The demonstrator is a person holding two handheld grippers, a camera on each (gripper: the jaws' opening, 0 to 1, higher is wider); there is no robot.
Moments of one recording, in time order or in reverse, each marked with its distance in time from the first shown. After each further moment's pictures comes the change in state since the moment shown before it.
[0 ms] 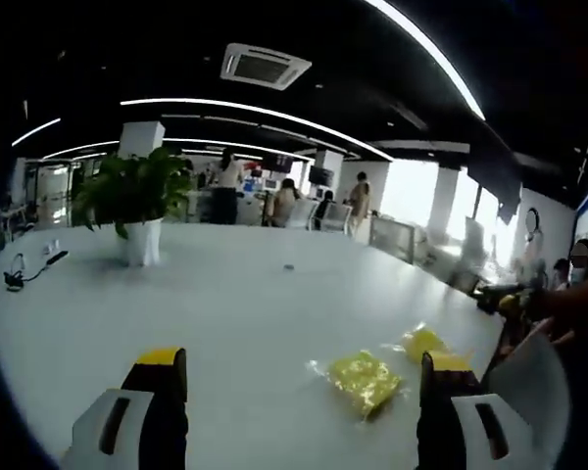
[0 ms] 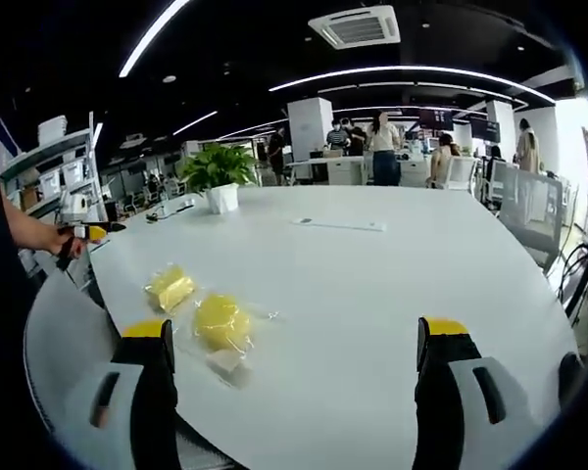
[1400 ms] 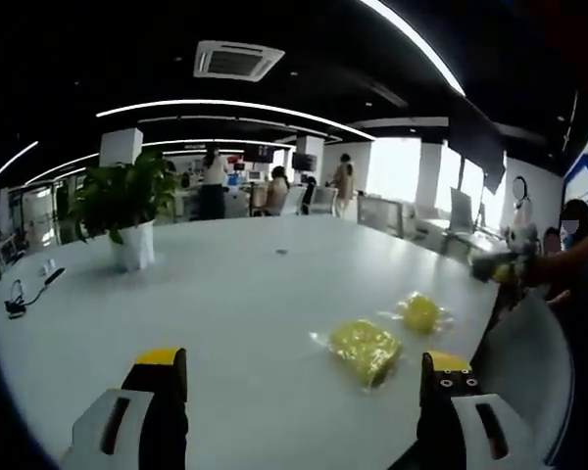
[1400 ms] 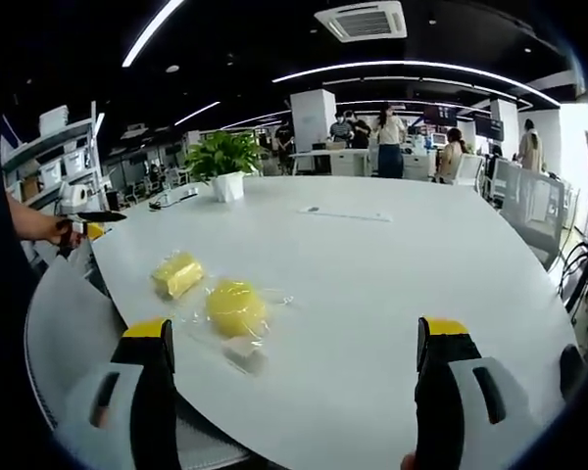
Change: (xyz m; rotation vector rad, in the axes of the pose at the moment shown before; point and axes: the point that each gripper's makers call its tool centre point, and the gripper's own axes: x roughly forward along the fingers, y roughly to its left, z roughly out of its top) left arm -0.015 -0.006 -0.020 0.101 0.076 -0.046; right arm -0.003 0.016 -0.011 -0.018 0.031 -0.006
